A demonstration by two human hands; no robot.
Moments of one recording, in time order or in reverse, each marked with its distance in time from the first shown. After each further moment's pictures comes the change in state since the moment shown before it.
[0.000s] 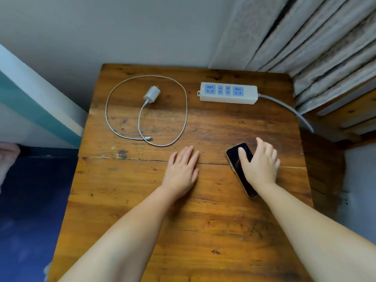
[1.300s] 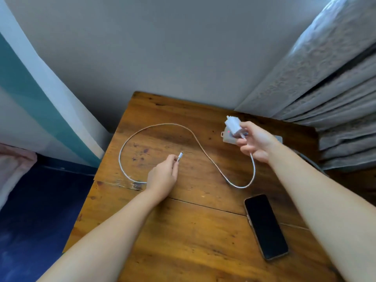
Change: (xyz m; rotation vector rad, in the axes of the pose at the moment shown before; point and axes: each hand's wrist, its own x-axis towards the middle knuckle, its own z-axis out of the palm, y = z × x) left_hand 0.040 -0.086 -0.074 -0.480 0.251 -0.414; right_hand 0.156 -0.149 -0.040 1.190 -0.911 0.395
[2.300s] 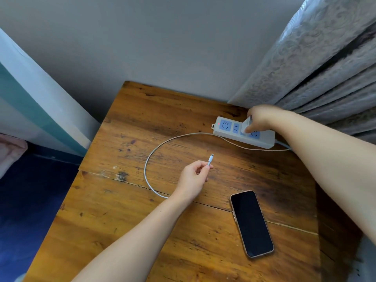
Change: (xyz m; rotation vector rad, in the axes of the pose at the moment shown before) left_hand -0.023 0.092 0.060 -0.764 -0.193 -0.247; right_hand 0.019 -0.062 -0.031 -2.022 0.294 -0.114
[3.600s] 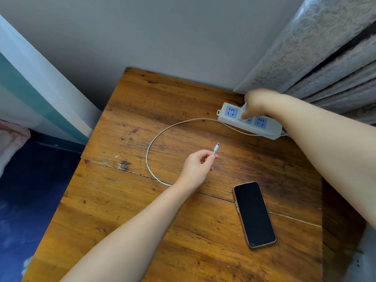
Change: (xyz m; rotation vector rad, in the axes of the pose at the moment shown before) left_hand 0.000 0.007 0.001 0.024 -0.014 0.010; right_hand 0.003 -0.026 -0.009 -0.016 0.001 -0.044
